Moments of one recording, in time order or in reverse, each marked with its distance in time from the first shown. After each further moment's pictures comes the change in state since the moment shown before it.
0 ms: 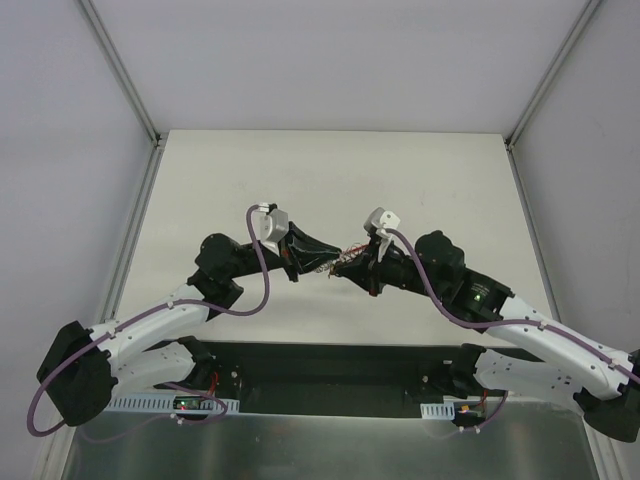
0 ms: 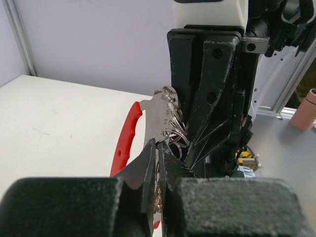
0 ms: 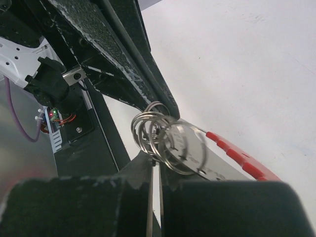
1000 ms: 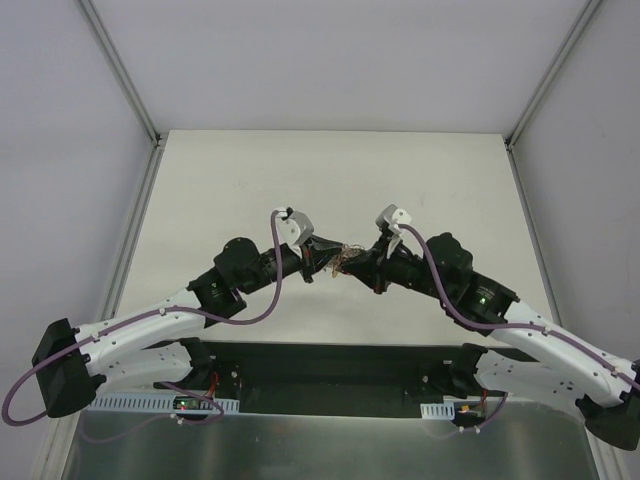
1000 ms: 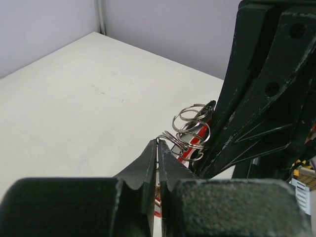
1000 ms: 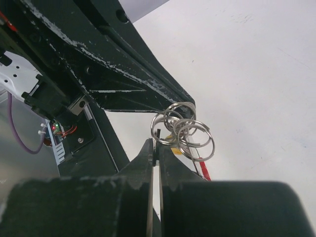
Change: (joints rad) left arm -0.195 -0.026 0.090 -0.372 -0.554 0.181; right arm -0.032 -0.040 -0.043 0.037 0.012 0.073
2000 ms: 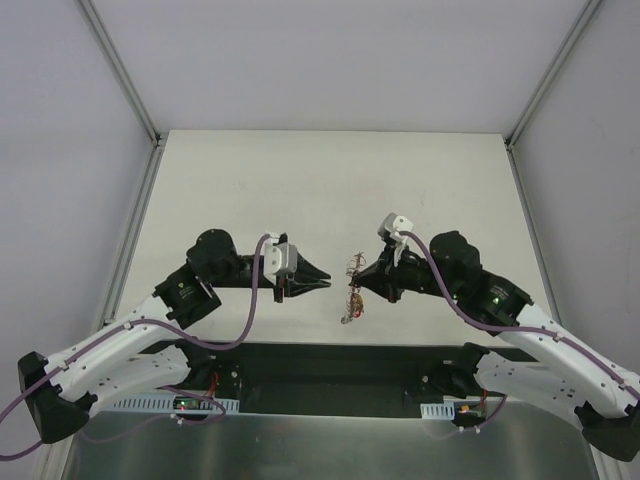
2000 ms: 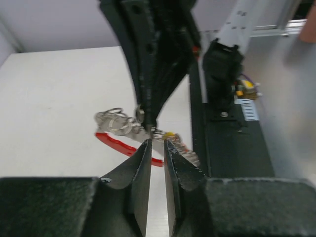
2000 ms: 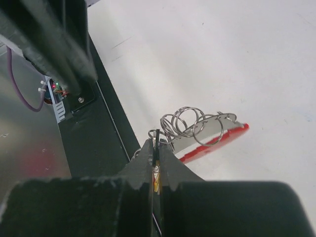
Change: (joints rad) left arm 0.096 -0.159 0.089 -0.356 0.513 0.237; right arm -0.084 -0.047 0.029 -0.227 -0.151 -0.092
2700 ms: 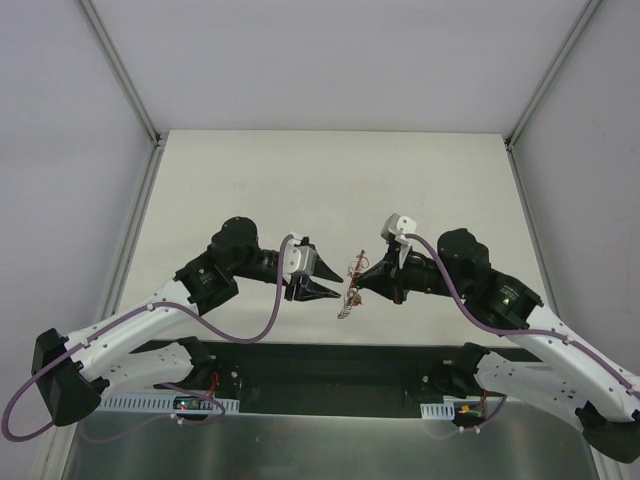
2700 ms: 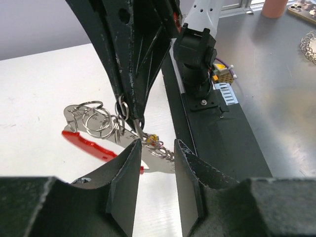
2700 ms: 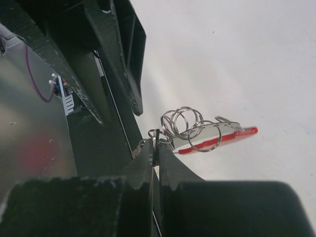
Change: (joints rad) left arm 0.000 0.140 0.044 0.007 0.249 0.072; right arm -0.002 -0.012 0.065 -0.062 -0.054 -0.056
